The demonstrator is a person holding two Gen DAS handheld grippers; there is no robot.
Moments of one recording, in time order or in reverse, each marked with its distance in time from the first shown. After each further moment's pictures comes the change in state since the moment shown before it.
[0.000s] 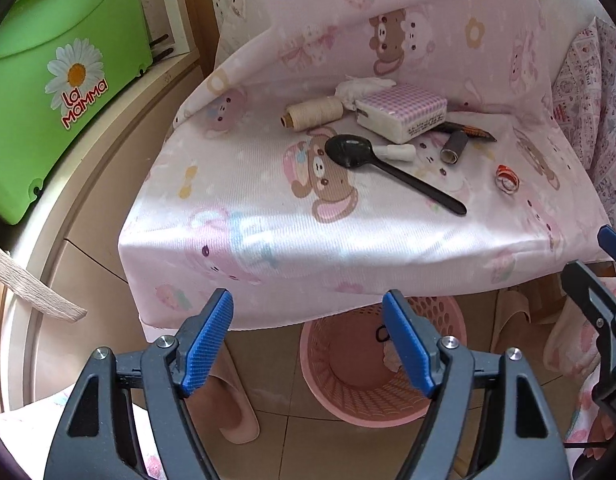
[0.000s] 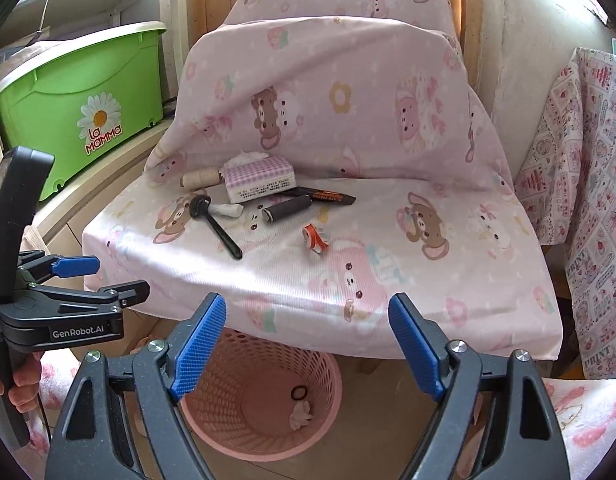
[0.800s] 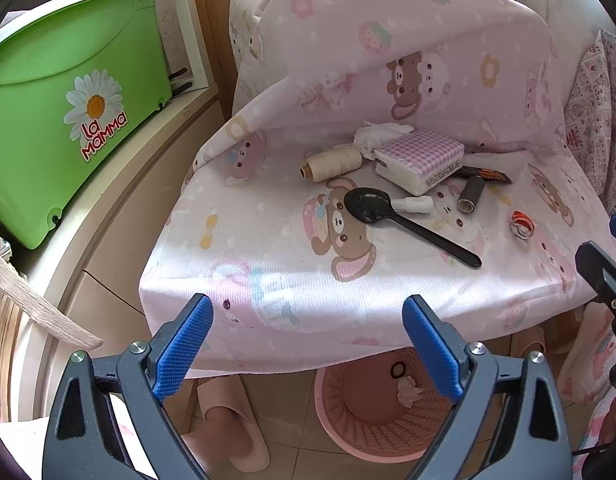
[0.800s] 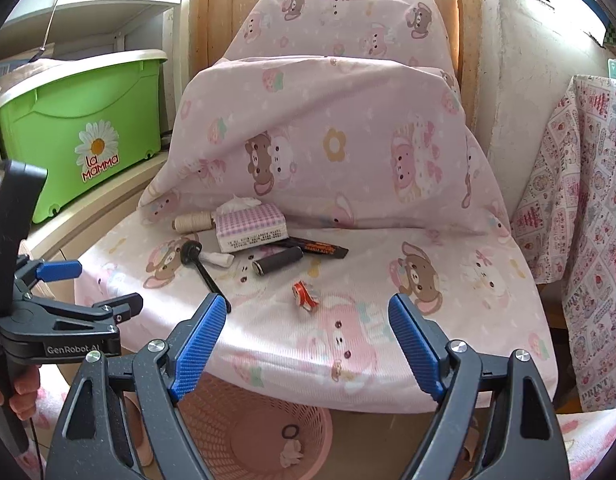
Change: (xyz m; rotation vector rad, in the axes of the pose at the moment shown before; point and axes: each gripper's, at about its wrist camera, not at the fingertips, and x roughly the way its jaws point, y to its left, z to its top) left arm -0.005 -0.004 0.012 -0.014 -0.125 0.075; right arm 0.006 -0.006 0.021 -0.011 -0.140 -0.008
